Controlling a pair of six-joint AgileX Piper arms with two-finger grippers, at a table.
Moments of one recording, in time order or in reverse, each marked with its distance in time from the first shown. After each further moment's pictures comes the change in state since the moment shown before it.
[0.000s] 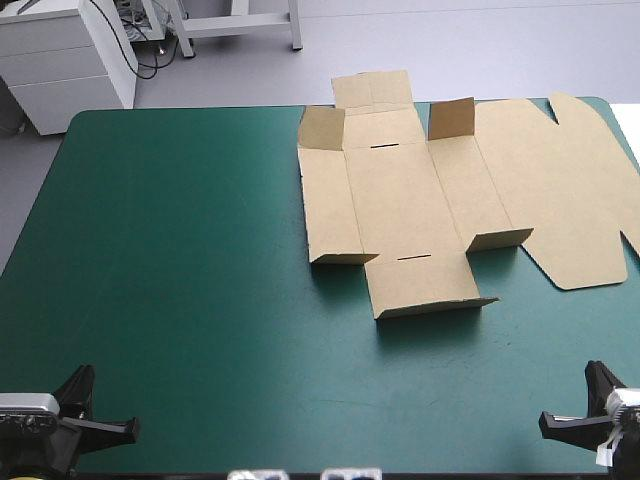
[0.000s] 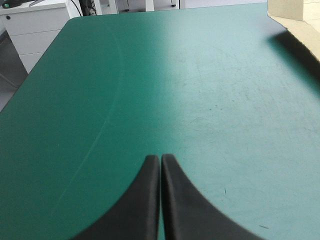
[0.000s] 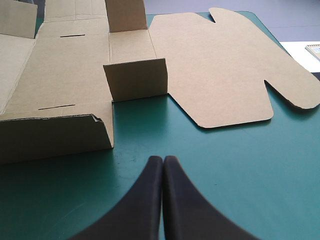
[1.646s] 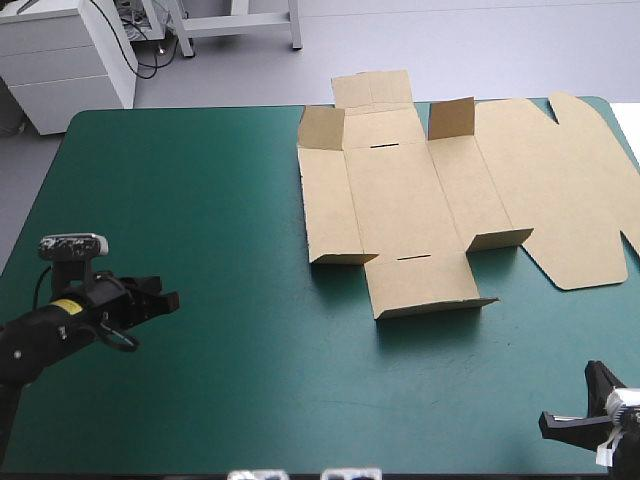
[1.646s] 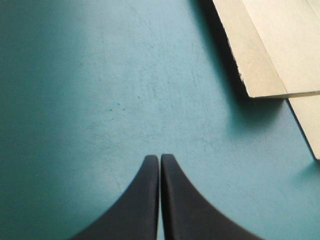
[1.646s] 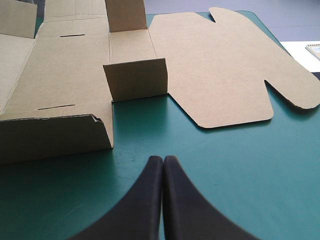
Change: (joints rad) left arm 0.000 0.855 -0.392 -0.422 0.008 0.129; right arm 0.000 0.000 0.000 0.000 0.000 0.000
